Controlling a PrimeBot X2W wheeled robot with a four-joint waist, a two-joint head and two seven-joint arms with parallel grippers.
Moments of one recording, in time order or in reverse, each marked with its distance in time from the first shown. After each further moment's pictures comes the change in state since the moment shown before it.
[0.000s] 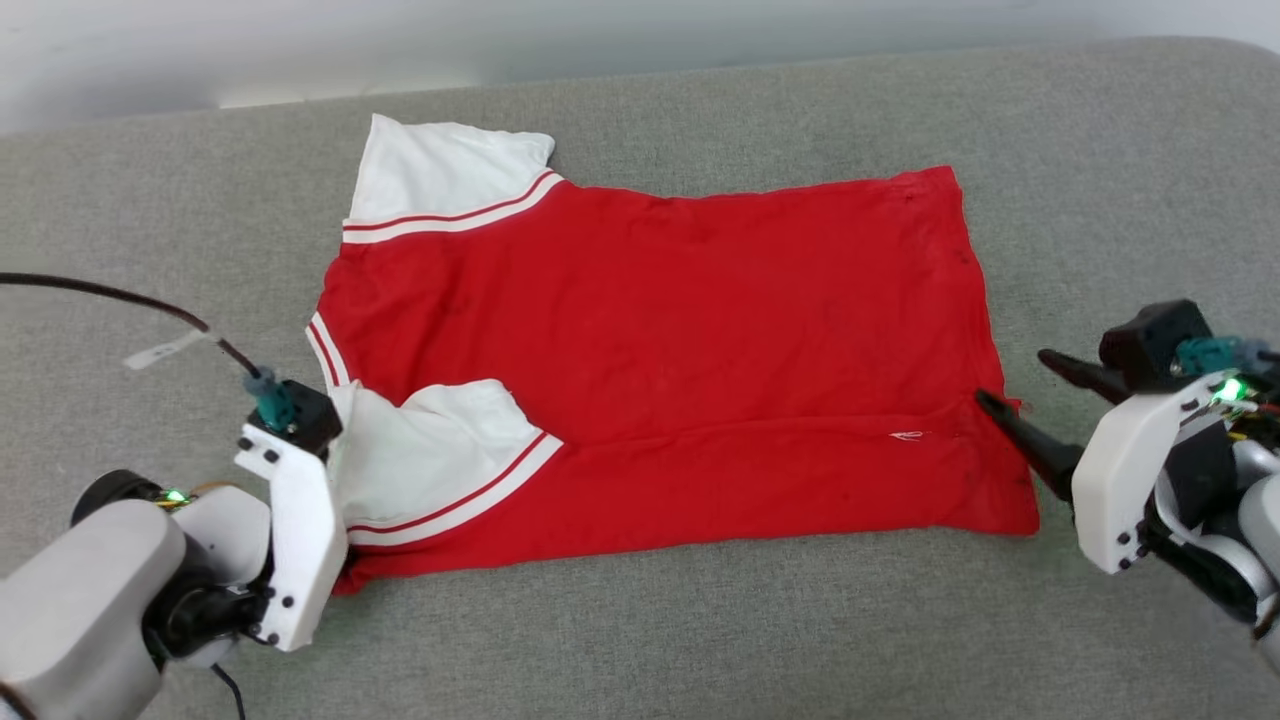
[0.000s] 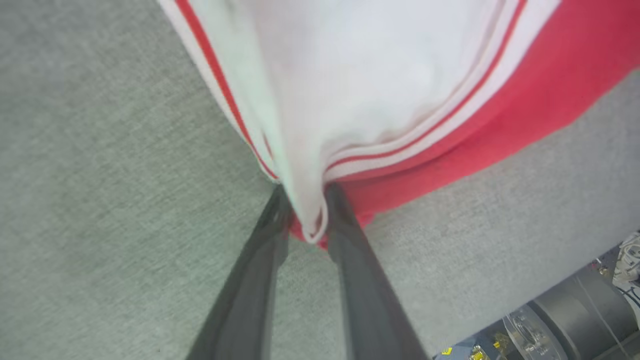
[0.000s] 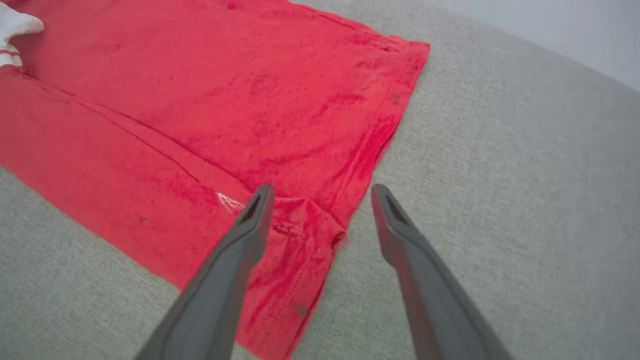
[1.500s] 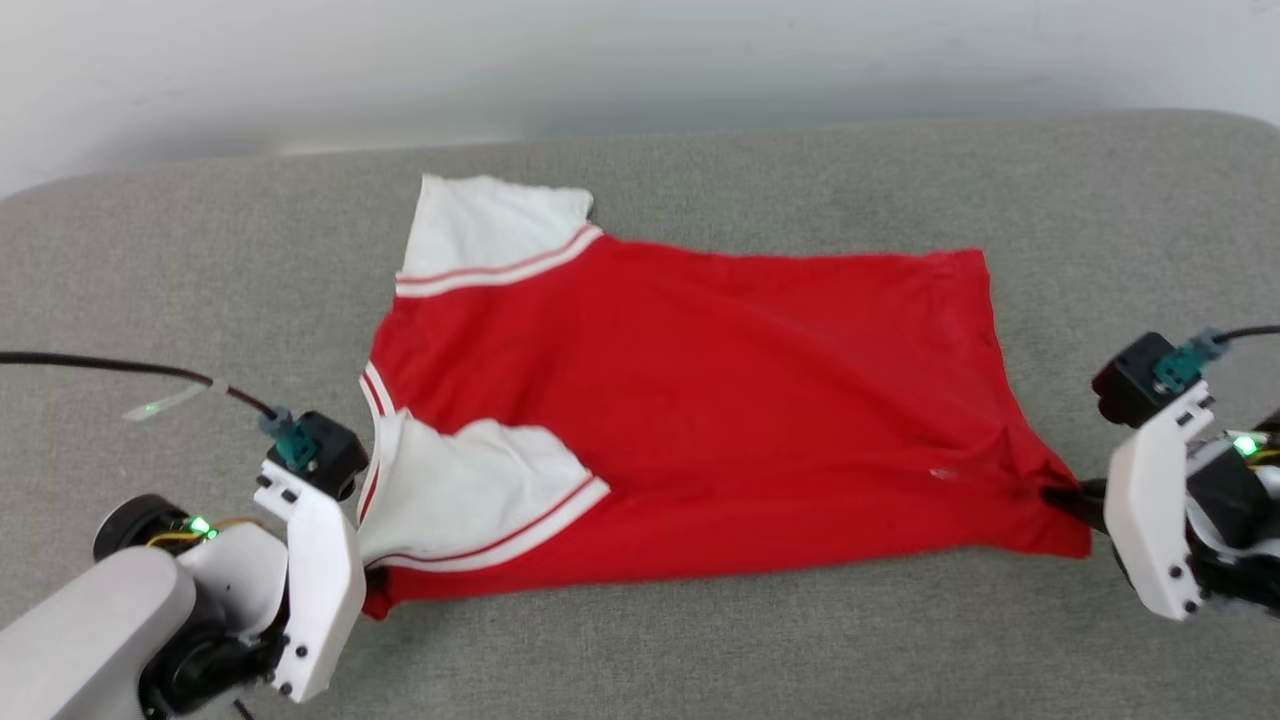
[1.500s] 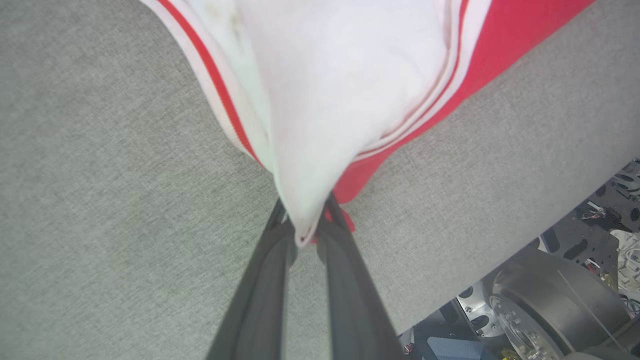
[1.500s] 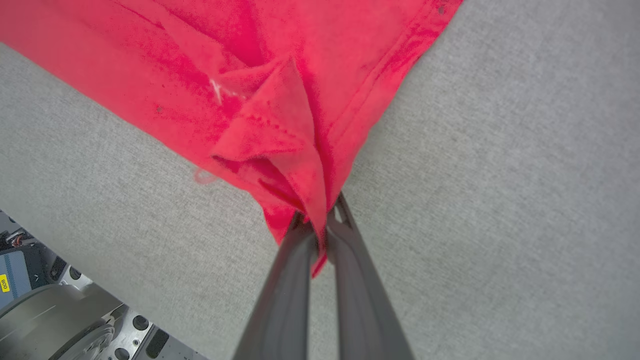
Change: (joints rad) left arm 0.059 0.042 0.010 -0.161 0.006 0.023 -0.128; right arm -0.196 -0.182 0.386 0.049 0.363 0.000 0.267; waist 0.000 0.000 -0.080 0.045
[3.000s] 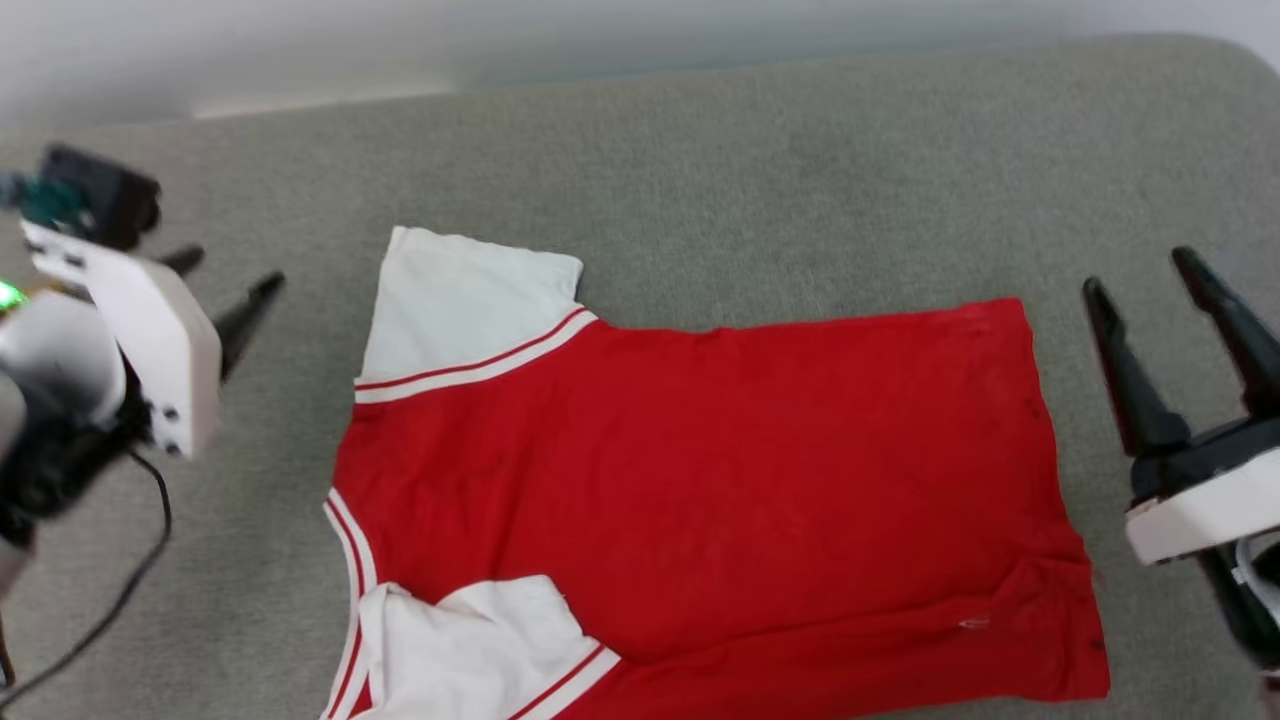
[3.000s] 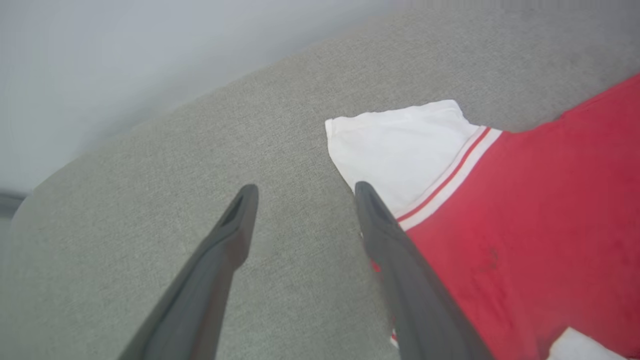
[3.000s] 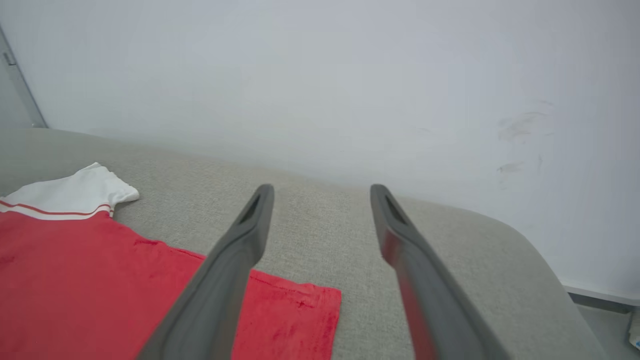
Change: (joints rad) left arm -0.146 0.068 0.194 -0.003 0.049 0.093 -0.229; right arm 0.419 0.331 -0.792 -0.229 -0.579 0.000 -0.674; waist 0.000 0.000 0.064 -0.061
